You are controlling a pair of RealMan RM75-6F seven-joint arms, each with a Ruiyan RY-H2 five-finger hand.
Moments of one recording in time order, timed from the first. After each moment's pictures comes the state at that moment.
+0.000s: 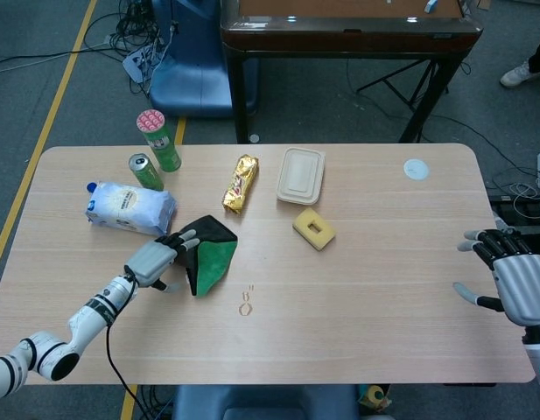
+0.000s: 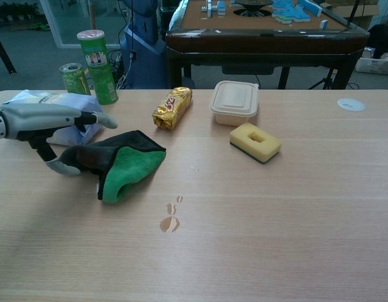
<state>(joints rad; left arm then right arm) -0.71 -1.36 -0.14 -1.38 1.42 0.72 -0.01 0.16 -0.88 0.09 -1.79 -1.53 1.44 -0.04</state>
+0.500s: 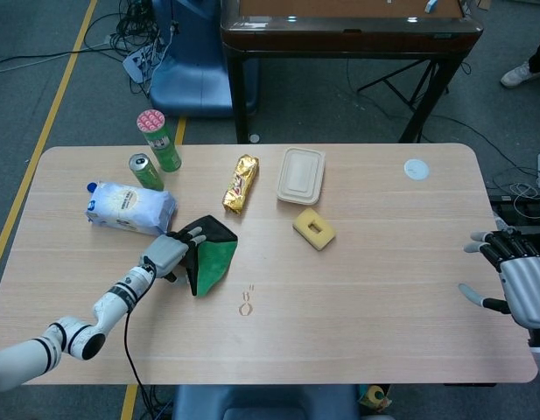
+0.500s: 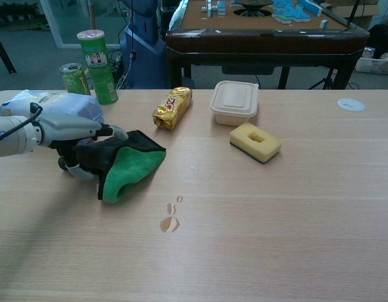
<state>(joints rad) -0.81 -1.52 -0.13 -1.18 1.29 0.61 0.10 0.14 -0.88 0.09 -1.78 -1.53 1.45 -0.02</state>
